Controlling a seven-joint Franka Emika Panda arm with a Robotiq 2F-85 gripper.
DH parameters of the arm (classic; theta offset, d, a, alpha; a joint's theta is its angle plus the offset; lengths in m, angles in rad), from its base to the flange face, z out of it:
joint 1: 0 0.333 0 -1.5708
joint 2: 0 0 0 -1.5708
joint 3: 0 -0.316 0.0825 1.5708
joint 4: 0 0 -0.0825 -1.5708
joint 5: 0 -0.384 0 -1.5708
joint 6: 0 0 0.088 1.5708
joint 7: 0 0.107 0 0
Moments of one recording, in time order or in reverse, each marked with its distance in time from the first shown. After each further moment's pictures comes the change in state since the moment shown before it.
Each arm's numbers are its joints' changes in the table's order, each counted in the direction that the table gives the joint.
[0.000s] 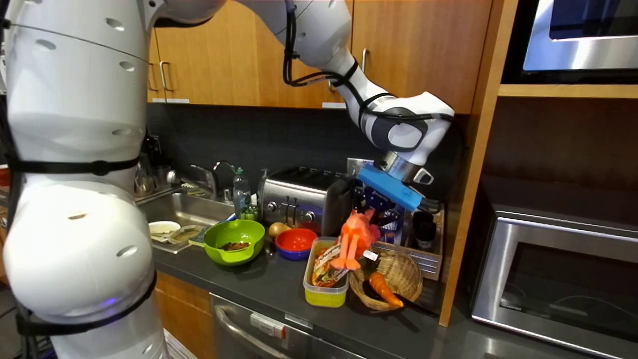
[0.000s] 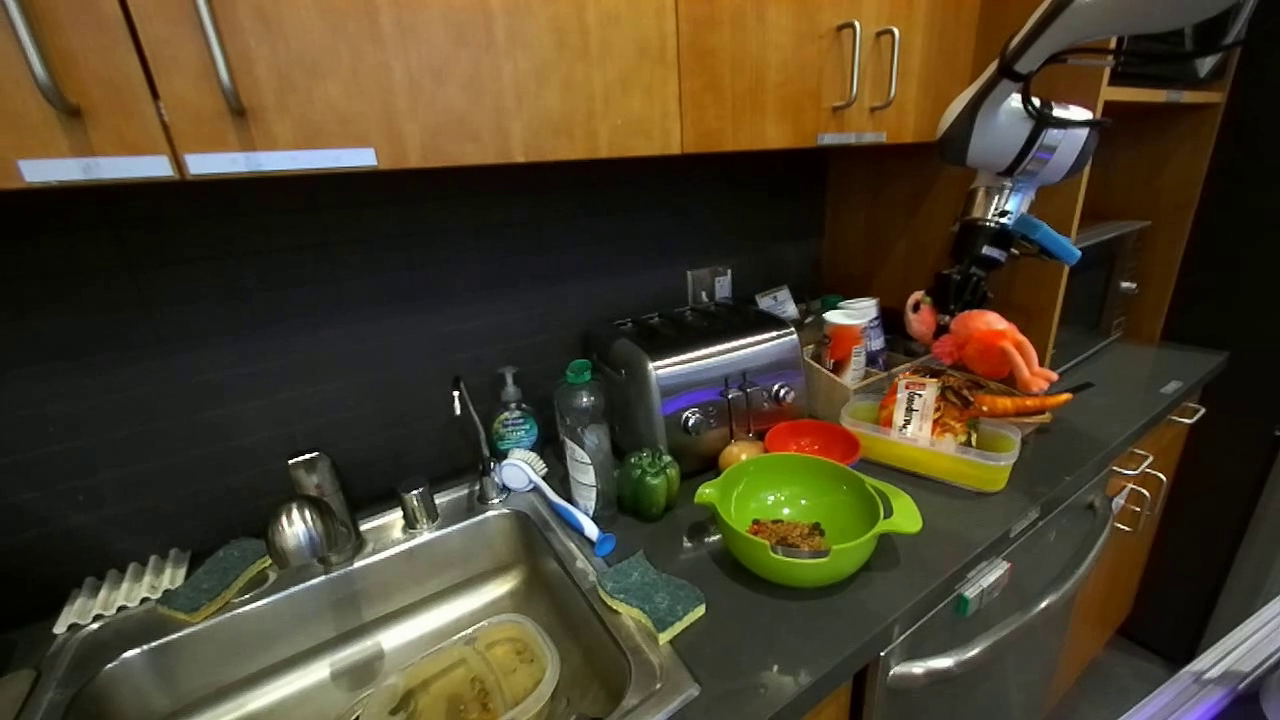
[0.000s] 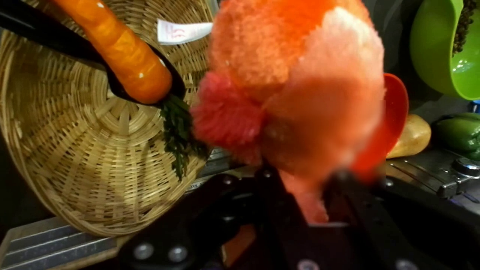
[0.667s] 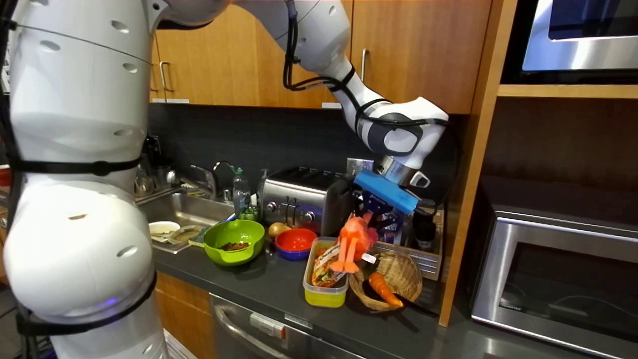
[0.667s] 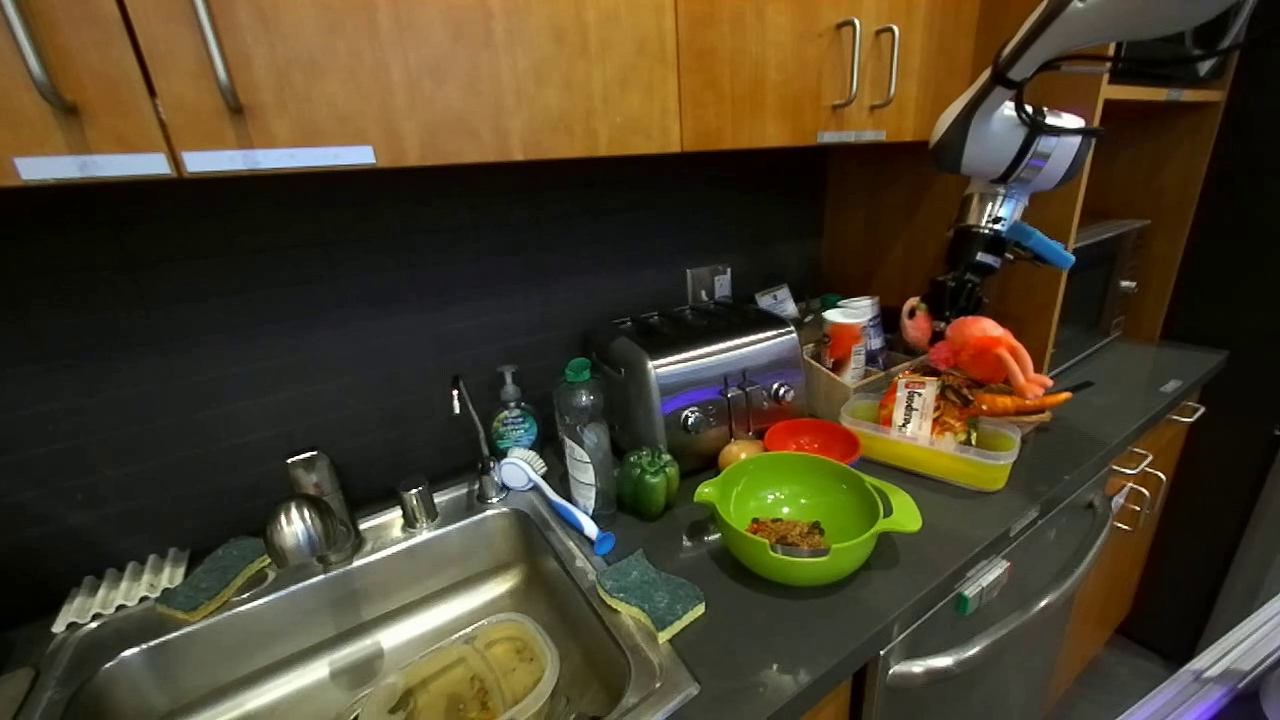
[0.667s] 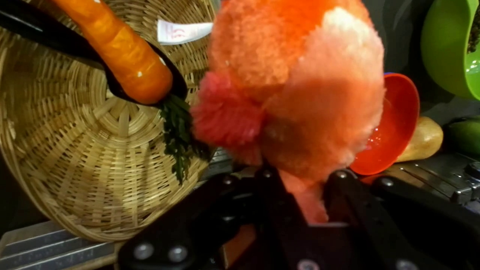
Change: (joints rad) arm 0.002 0.013 -0.018 0.013 0.009 0.041 0.013
